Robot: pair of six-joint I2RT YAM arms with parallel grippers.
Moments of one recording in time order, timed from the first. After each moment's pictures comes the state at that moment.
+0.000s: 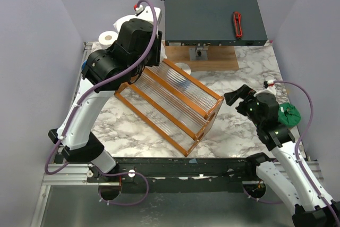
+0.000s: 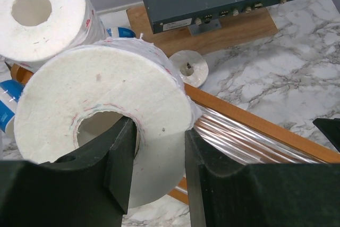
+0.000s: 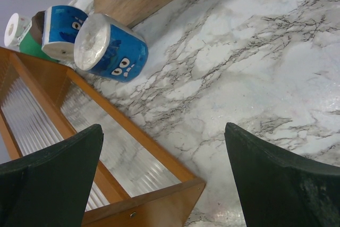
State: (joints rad) left arm -0.80 1.58 2.34 -1.22 -0.45 -0.26; right arm 0.29 0.65 0.62 -0.36 0.13 0.72
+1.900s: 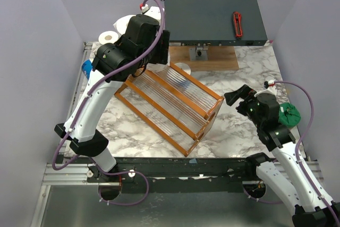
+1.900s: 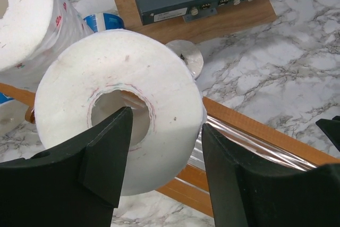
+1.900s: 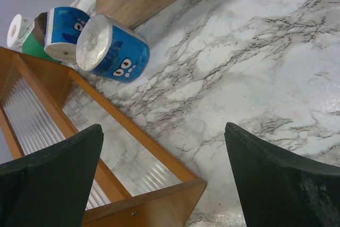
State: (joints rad) left arm -0.72 1.64 2.32 -1.20 -0.33 -0.28; right arm 0.29 0.64 0.62 -0.36 0.13 0.72
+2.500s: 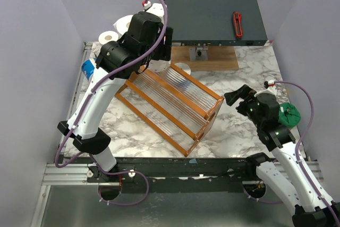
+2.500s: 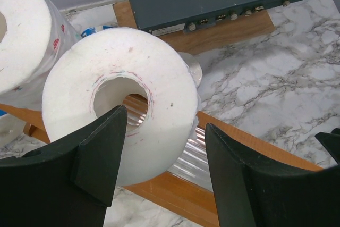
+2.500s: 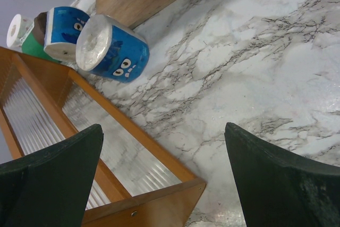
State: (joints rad) left arm -0.71 1.67 2.34 -1.16 -0.33 -0.27; right arm 0.29 0.64 0.62 -0.36 0.13 0.72
